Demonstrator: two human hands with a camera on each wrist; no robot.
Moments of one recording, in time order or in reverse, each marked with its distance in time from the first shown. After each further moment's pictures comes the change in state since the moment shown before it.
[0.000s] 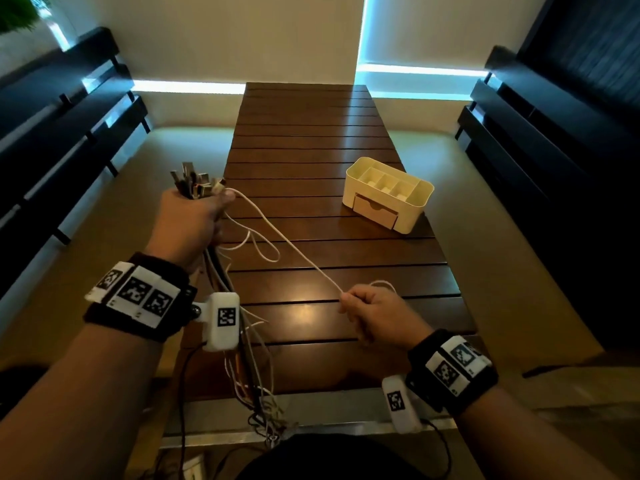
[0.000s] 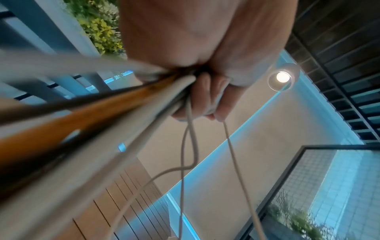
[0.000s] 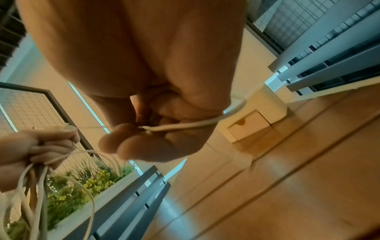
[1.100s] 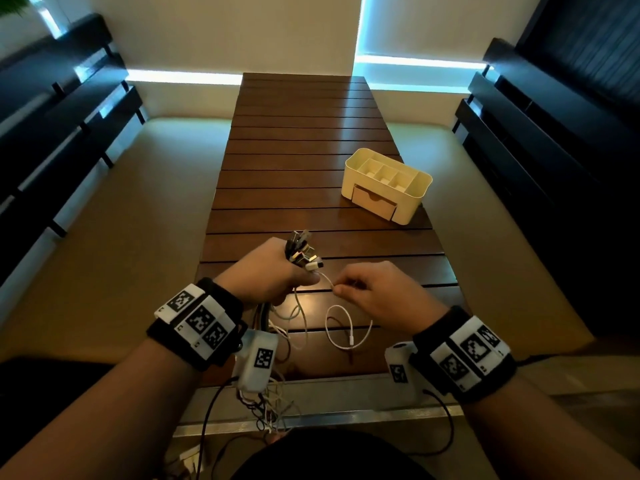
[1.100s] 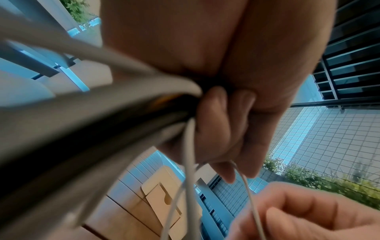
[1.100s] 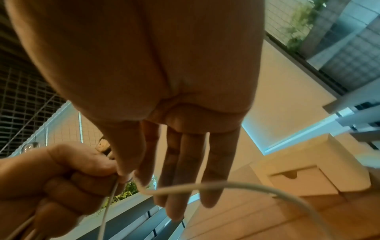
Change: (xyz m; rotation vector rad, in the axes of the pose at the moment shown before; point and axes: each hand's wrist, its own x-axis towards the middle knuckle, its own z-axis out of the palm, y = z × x) left_hand -0.058 -0.025 0.052 0.465 -0.690 -0.162; right_hand -0.018 -0.048 -0.003 -0.616 0.007 -0.136
